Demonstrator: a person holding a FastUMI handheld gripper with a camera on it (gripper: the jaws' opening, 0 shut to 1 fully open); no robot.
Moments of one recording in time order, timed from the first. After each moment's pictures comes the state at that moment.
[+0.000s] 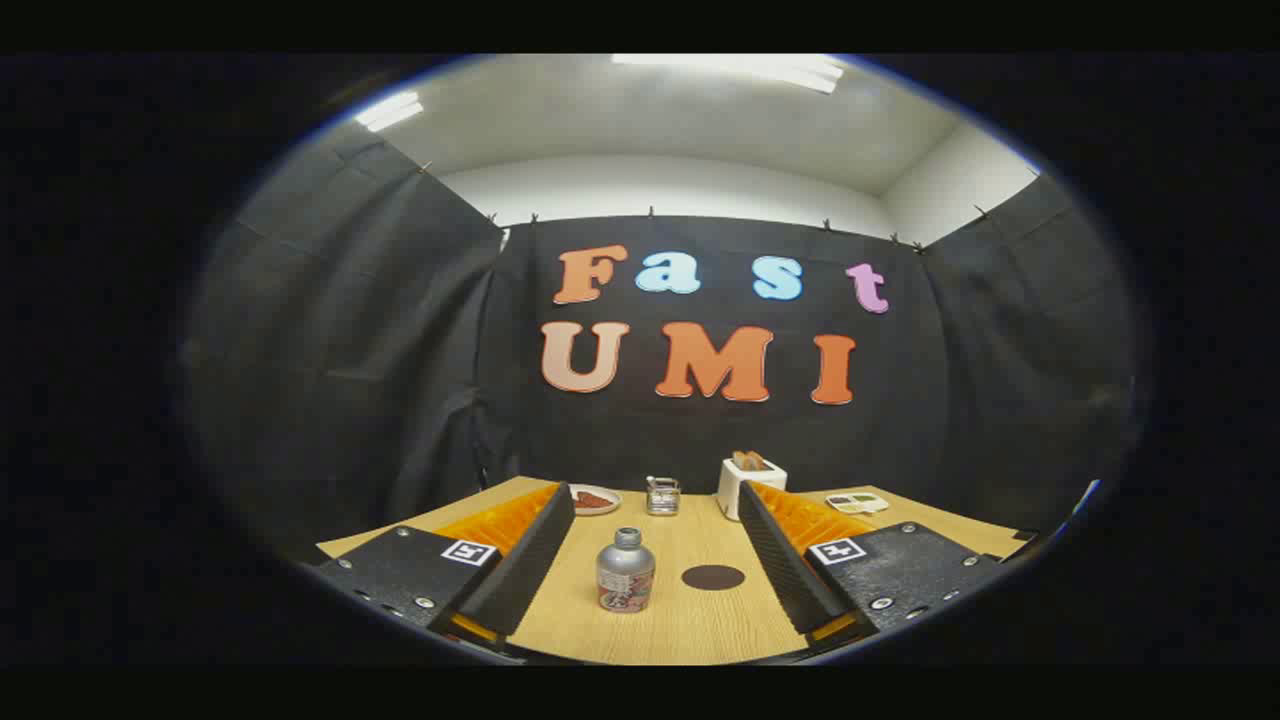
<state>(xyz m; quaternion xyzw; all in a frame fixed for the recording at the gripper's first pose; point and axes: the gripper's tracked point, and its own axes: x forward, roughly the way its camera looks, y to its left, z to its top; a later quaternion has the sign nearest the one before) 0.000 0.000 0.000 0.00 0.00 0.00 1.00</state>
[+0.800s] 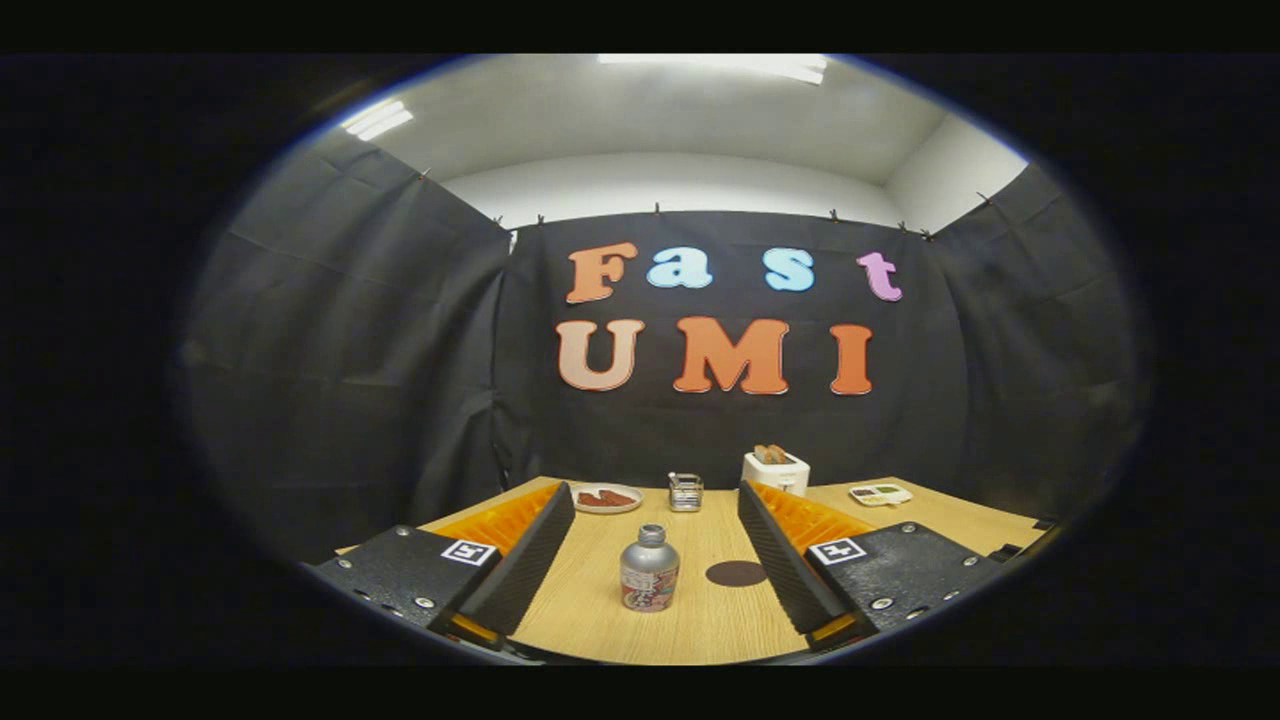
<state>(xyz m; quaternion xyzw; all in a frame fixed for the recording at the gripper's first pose) 0.000 0.003 -0.007 0.03 0.01 0.01 1.00</state>
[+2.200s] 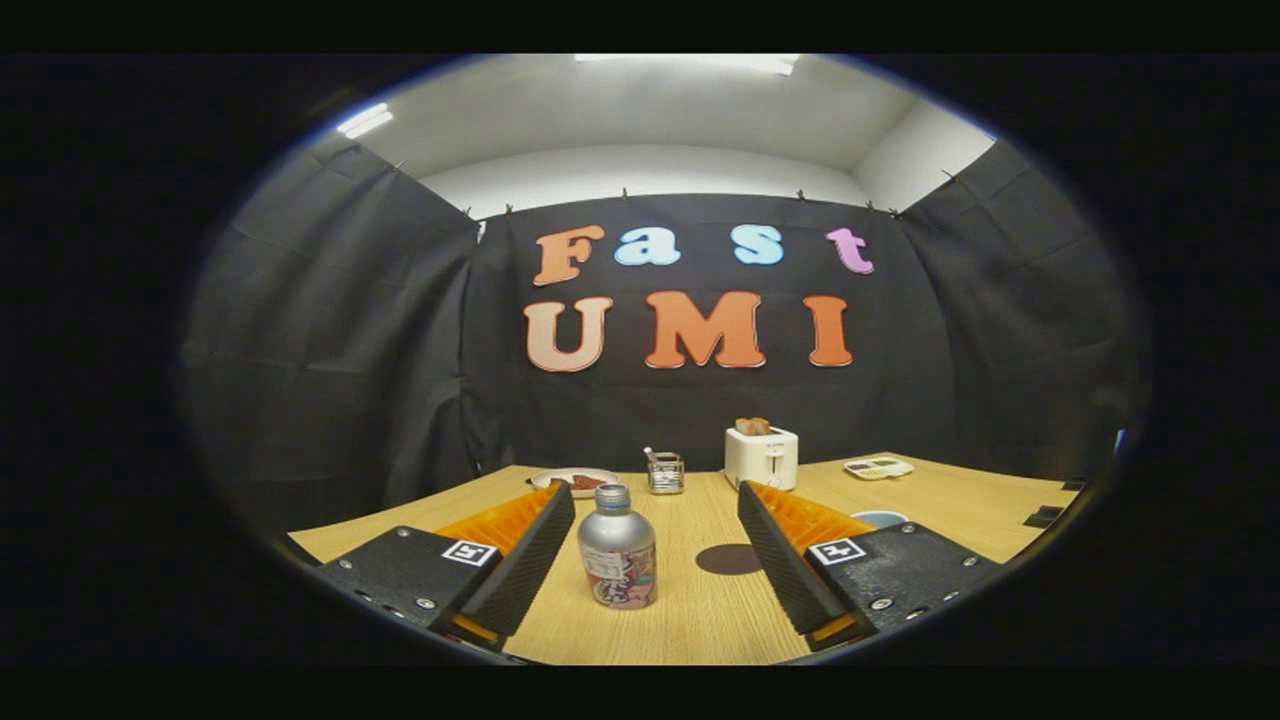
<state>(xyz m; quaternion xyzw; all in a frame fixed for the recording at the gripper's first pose) 0.039 -0.014 -0.118 0.05 0.03 -0.02 1.00</state>
